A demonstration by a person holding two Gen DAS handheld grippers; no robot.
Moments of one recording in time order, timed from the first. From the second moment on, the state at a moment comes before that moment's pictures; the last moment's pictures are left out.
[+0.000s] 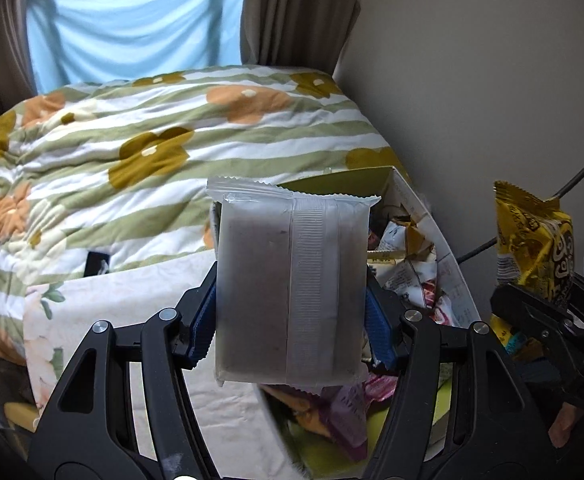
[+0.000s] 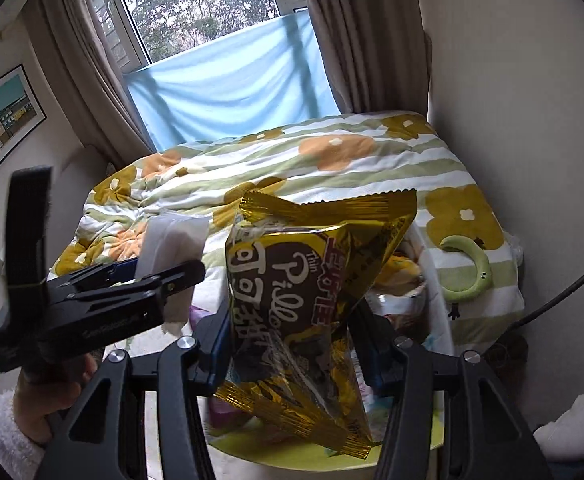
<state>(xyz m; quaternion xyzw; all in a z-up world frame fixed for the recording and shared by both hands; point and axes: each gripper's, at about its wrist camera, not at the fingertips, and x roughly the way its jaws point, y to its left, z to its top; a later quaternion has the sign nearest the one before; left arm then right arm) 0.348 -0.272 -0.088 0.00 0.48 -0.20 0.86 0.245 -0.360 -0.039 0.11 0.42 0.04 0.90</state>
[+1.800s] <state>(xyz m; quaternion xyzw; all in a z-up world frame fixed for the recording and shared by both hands) 0.183 -0.164 -0.023 0.00 0.38 -0.07 0.92 0.179 -0.345 -0.023 0.03 0.39 0.04 0.92</state>
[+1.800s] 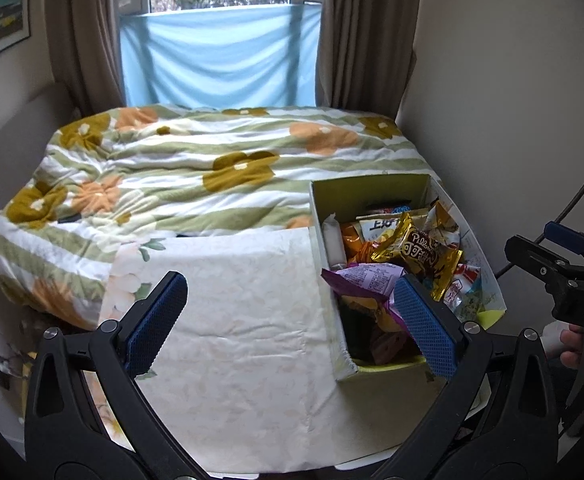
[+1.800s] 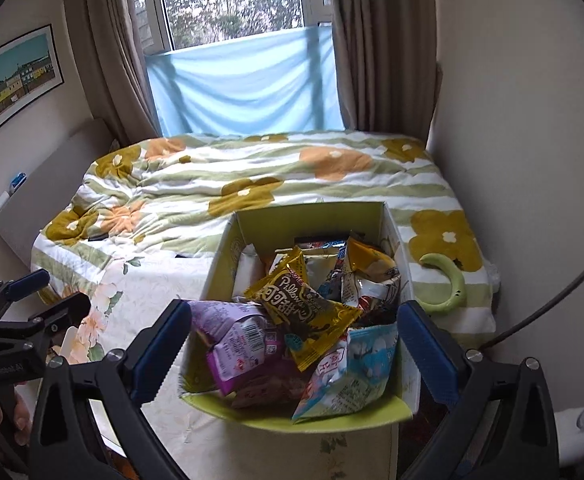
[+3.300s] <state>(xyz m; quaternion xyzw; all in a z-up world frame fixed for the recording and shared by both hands) 0.056 -0.097 0.010 0.01 0.29 -0.04 0.96 0.052 -0.275 0.006 0.02 0.32 0.00 0.95</state>
